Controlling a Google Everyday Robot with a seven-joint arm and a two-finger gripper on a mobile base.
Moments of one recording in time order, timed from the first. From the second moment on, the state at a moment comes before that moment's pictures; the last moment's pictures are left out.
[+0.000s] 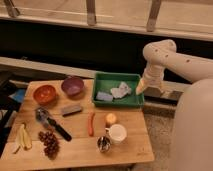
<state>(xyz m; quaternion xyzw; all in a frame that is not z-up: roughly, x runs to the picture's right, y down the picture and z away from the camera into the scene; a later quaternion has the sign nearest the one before) 0.256 0.016 0.766 -0.22 0.26 0.66 0.67</state>
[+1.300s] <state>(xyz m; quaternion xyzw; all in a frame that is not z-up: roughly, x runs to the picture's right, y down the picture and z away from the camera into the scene) 0.155 -0.021 0.749 -0.24 0.17 0.63 0.72</state>
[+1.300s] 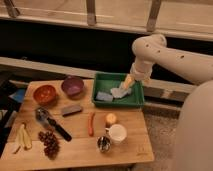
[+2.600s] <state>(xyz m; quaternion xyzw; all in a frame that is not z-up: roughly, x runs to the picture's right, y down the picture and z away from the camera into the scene) 0.012 -0.009 0.744 -0.28 0.09 0.55 0.78</state>
